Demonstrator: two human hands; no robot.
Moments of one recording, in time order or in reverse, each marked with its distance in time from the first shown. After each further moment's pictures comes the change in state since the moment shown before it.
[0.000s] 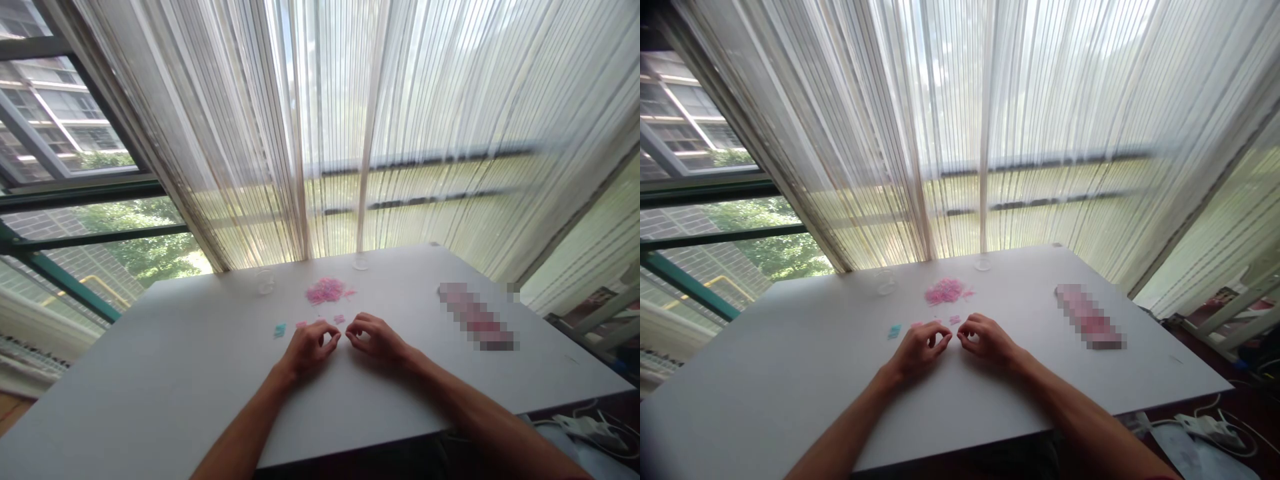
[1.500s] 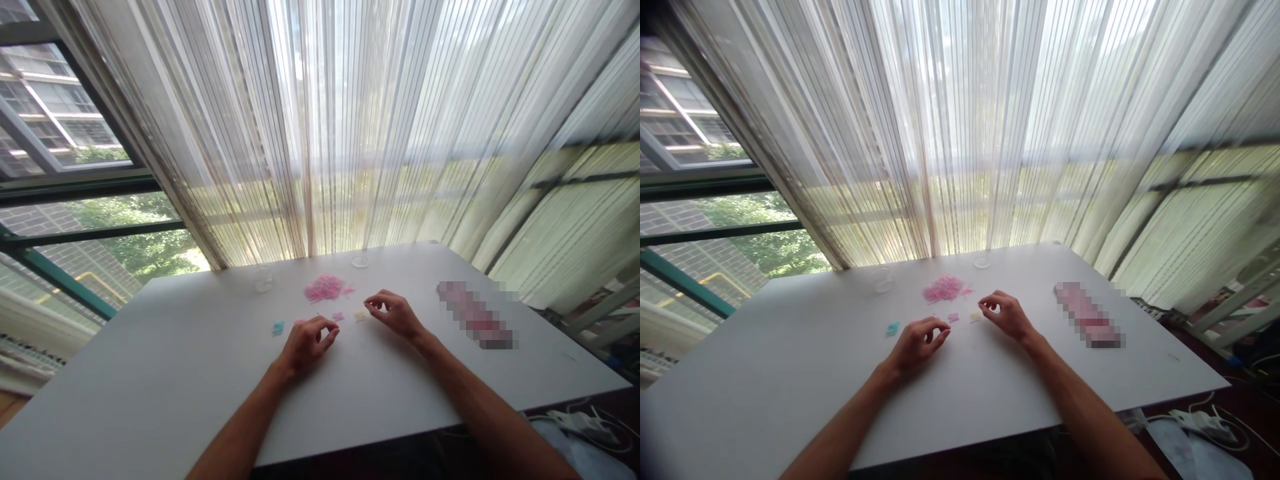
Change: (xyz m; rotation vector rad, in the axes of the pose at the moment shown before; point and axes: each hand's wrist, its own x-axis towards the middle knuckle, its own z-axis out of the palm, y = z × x) left_hand 0.001 -0.003 -0.001 0.008 0.022 0.015; right_hand 0.000 0.043 -0.033 -0.034 0.174 0.282
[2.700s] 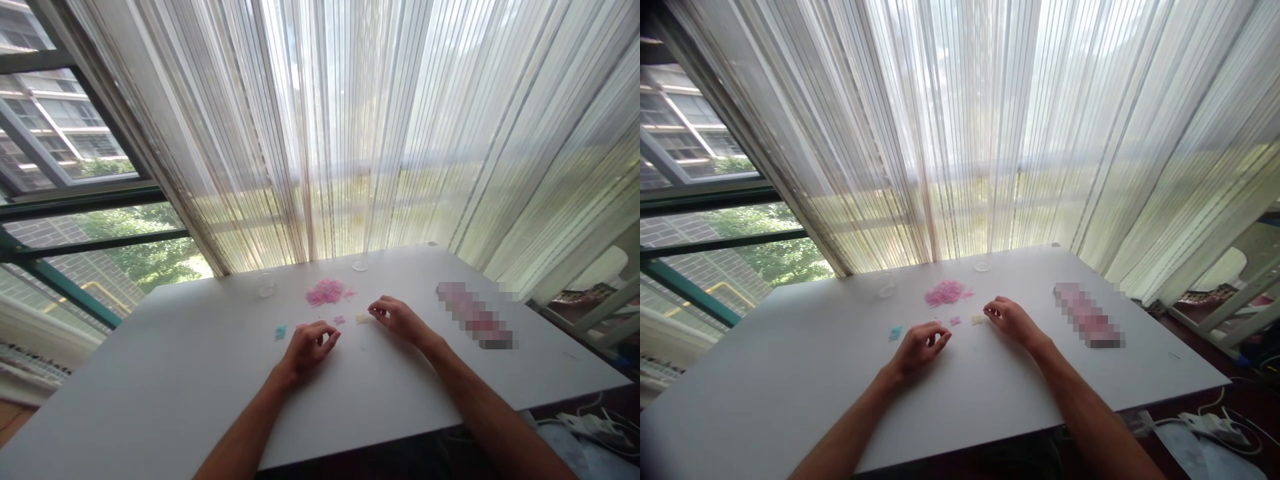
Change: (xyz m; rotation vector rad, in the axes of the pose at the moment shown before) left_hand 0.000 -0.004 0.000 -0.008 0.027 0.017; right_hand -0.006 0.008 -0.008 -0.115 -0.161 -0.030
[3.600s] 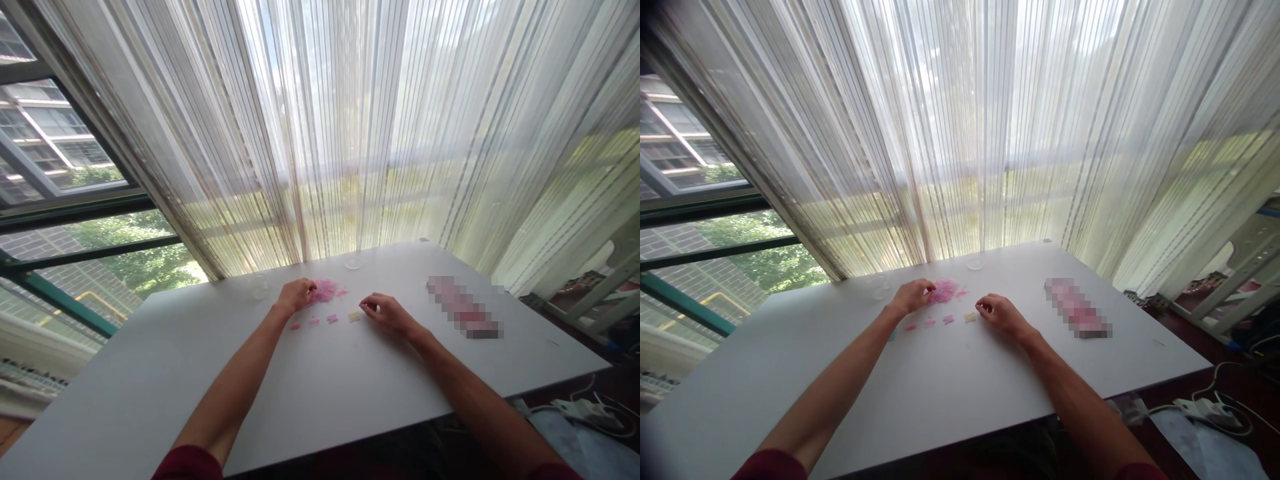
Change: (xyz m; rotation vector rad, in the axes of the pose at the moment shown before) left_hand 0.104 -0.034 -0.041 0.565 -0.325 -0.261; right_hand 0.006 -0.005 0.002 0.095 0.044 0.048
